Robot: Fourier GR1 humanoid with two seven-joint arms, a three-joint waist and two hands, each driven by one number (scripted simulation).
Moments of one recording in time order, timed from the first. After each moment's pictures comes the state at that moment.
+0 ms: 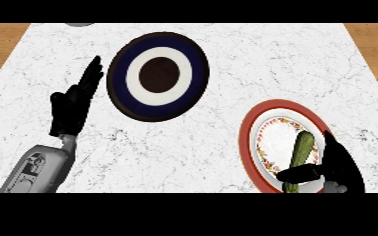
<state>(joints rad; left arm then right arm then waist) -0.26 0.38 -0.21 -1.40 0.14 0.22 0.07 0.08 -0.11 0.05 -1.79 0.78 0.12 1.14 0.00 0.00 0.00</state>
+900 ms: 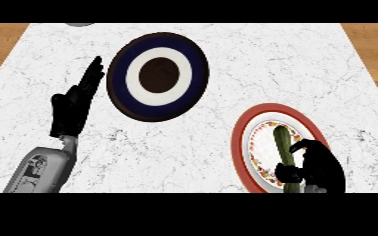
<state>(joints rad) -0.25 0.33 -0.15 -1.42 0.07 0.18 0.09 0.11 -0.05 0.13 -1.74 0.97 0.10 1.01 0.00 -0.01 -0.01</state>
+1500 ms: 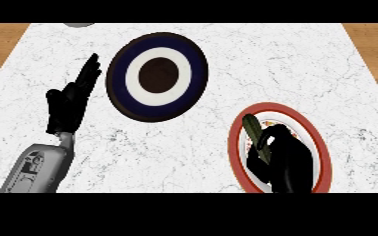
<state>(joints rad) -0.27 0.32 -0.12 -1.40 0.06 0.15 0.09 0.07 -0.03 0.41 -1.81 1.19 -0.15 0.89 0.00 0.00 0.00</state>
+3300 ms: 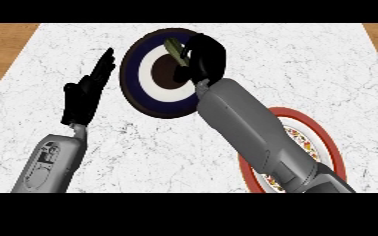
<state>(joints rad) -0.33 0.25 -0.10 -1.35 0.01 0.09 0.08 -1.03 0.00 0.52 -0.81 0.57 -0.52 0.87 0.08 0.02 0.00</state>
